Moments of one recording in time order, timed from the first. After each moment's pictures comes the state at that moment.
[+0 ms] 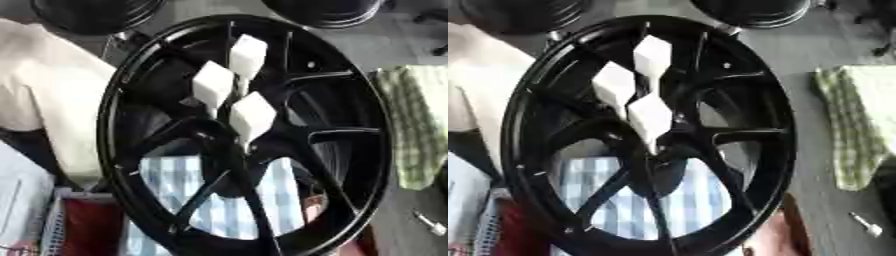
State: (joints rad) left arm -0.21 0.44 0.13 -1.96 0.33 -0.03 0.52; right arm -0.66 -0.79 -0.05 -1.57 -0.24 0.18 0.05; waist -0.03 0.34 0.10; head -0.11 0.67
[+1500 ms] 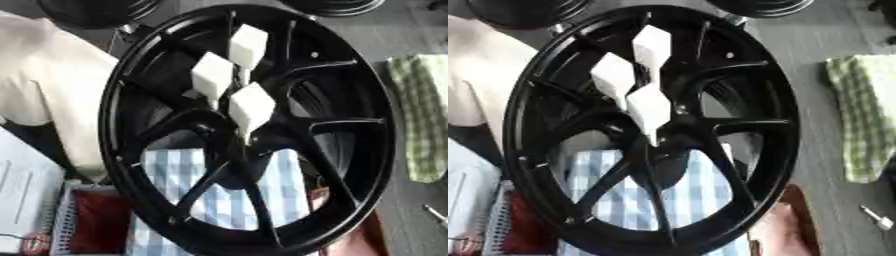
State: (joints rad) left arm -0.51 1.13 -0.09 -1.96 -0.08 0.09 -0.29; right arm -0.63 -0.80 -0.05 -1.56 -0.23 0.18 0.05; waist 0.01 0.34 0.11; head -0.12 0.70
